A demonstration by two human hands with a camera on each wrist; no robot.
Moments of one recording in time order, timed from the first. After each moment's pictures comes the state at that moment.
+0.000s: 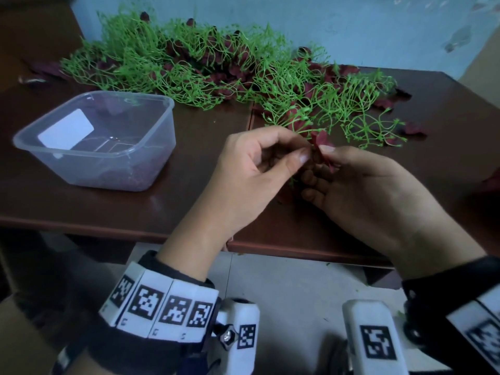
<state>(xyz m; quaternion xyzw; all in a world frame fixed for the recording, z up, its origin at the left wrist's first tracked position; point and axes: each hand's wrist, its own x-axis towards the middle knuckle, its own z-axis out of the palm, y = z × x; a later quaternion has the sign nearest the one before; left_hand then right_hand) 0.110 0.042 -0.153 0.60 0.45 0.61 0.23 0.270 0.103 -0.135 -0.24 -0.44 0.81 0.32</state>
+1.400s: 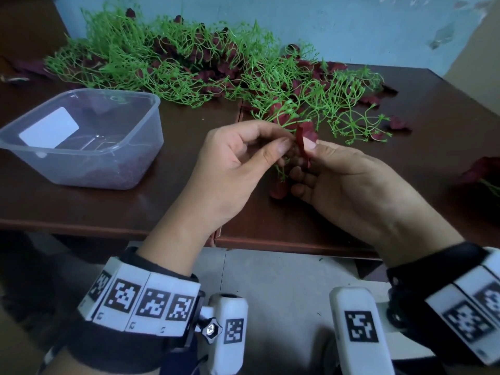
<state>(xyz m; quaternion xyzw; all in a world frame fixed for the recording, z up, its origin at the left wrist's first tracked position) 0.111 0.045 -0.153 0.59 0.43 0.63 0.25 0.270 0.101 -0.135 -0.24 -0.50 0.77 0.32</state>
